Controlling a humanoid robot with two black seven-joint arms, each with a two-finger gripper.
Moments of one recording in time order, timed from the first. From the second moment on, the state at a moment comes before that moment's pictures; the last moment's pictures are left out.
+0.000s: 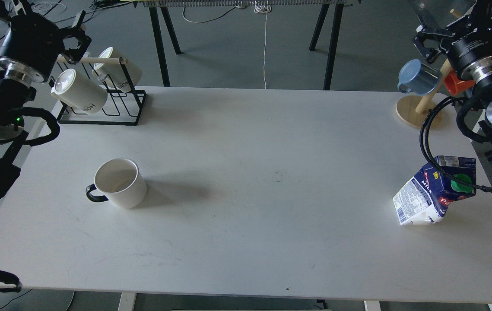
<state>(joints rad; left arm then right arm) -0.79 0.47 -0.98 -0.71 -0.05 -0.49 -0.21 0.91 -0.38 0.94 0.49 0.19 0.49 0.09</state>
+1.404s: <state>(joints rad) -0.82 0.99 -0.79 -1.15 0.76 -0.49 -0.20 0.91 -0.34 0.94 0.51 0.19 0.49 0.13</state>
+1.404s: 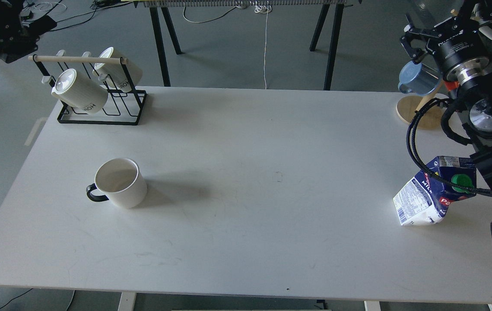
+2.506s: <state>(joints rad) -0.78 0.94 -0.34 -1.21 1.80 -0.37 -0.40 0.91 -0.34 0.95 0.51 0.19 0.49 0.14</state>
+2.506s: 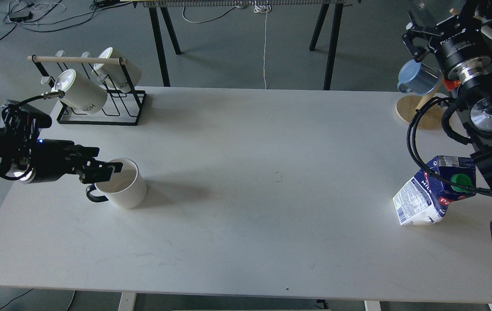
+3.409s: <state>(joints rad) -0.77 0.84 -0.30 -1.09 1.86 -0.32 -0.40 0.91 -0.34 0.95 0.51 0.19 0.49 0.14</state>
